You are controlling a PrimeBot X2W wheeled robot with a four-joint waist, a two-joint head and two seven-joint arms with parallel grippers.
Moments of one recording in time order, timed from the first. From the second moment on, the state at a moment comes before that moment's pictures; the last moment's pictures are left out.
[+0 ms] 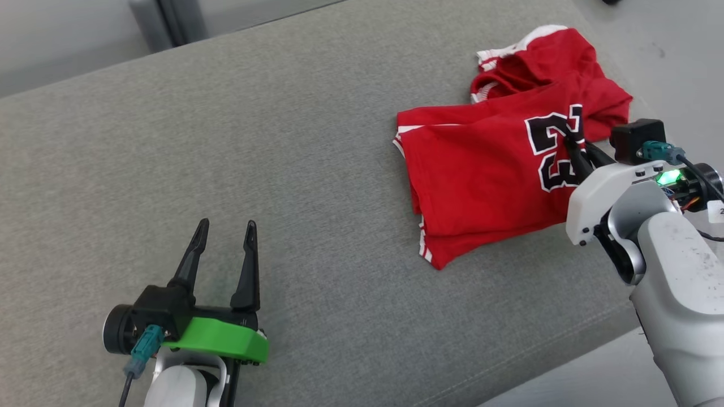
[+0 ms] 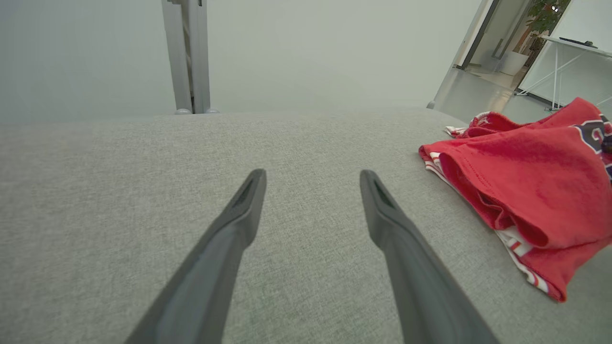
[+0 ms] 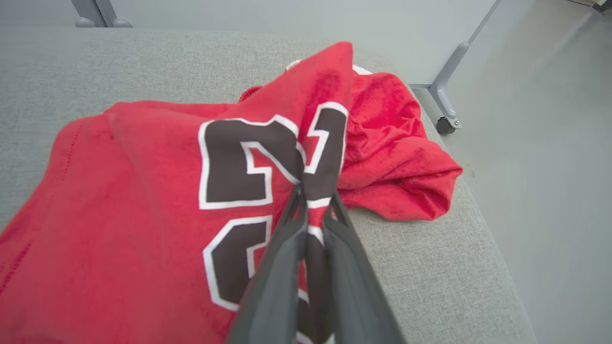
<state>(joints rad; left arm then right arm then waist) -0.13 0.06 -0.16 0.18 -0.23 -0.12 -0.26 -0.60 -0.25 0.15 0.51 0.21 0.13 0.12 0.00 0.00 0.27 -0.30</state>
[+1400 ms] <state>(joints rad) -0.20 0.05 -0.17 0.19 -0.22 -0.13 -0.26 -0.91 -0.43 -0.25 0.78 0.03 0.13 0.16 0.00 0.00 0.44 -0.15</state>
